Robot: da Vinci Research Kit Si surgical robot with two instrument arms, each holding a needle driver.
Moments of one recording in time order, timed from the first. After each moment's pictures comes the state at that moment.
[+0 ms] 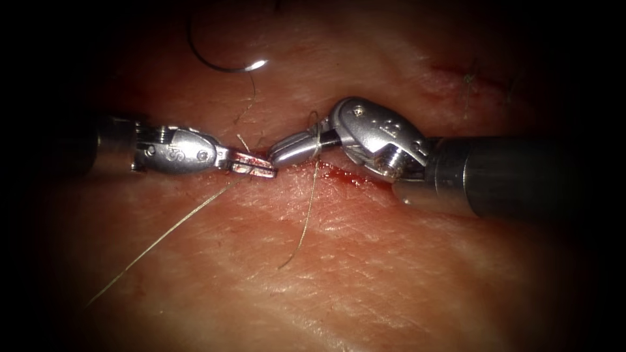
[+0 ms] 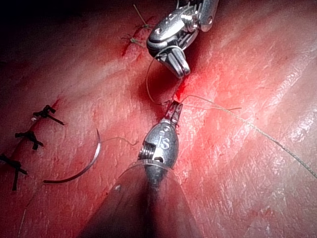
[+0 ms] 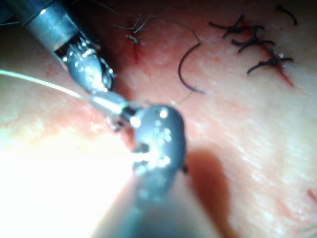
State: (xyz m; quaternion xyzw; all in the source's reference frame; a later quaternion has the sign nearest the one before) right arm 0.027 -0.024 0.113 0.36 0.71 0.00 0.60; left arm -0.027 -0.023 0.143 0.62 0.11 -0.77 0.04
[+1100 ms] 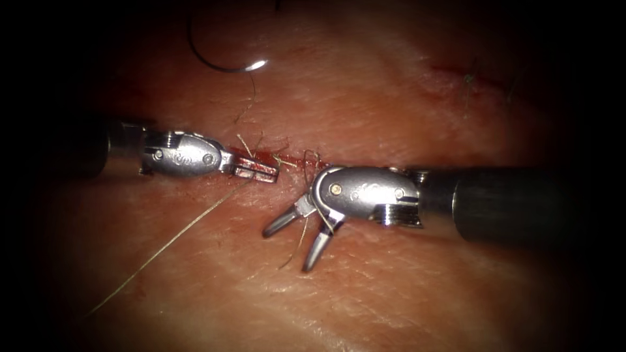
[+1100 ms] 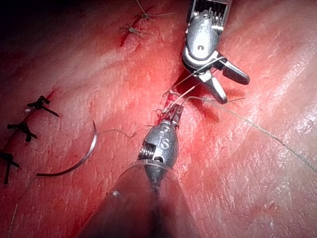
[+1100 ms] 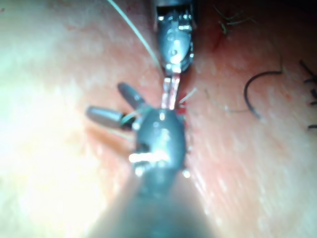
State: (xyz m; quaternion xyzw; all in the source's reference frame) right arm 0.028 -0.033 0.115 0.38 0.58 -0.27 0.67; left arm -0.027 -0.024 0.146 0.61 0.12 -0.78 0.04
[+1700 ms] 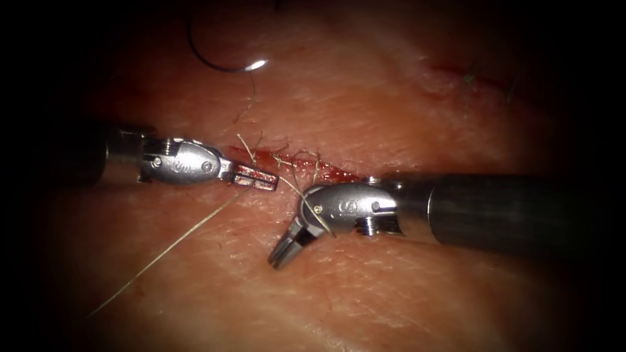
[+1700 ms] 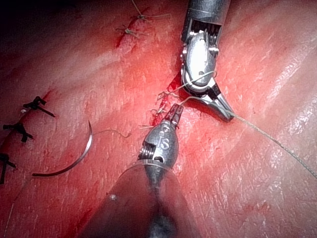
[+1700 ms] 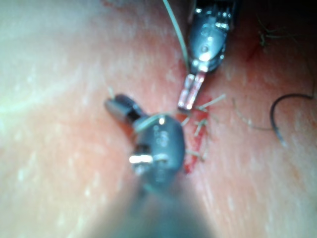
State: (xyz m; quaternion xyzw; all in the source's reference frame) right arm 0.029 -0.035 0.119 0.38 0.48 -0.32 0.72; left arm -0.027 -0.025 0.145 0.61 0.12 -0.78 0.04
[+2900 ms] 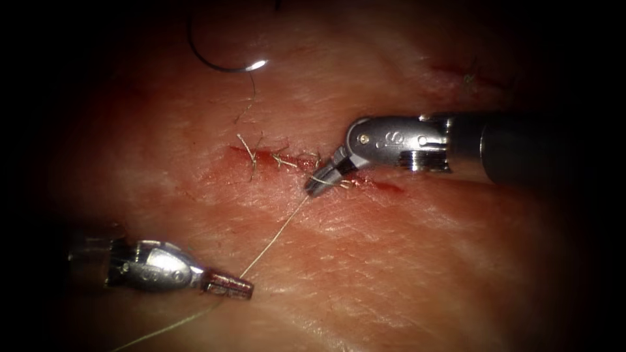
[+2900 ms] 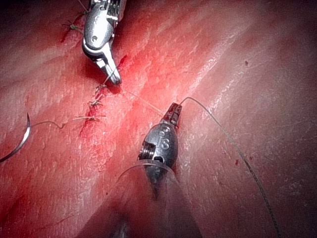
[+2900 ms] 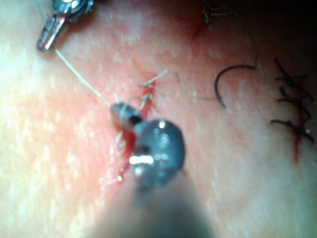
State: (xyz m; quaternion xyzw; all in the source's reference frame) right arm 0.024 -0.024 0.119 0.31 0.53 -0.15 0.77; left arm -0.026 -0.039 0.138 0.61 0.13 -0.78 0.06
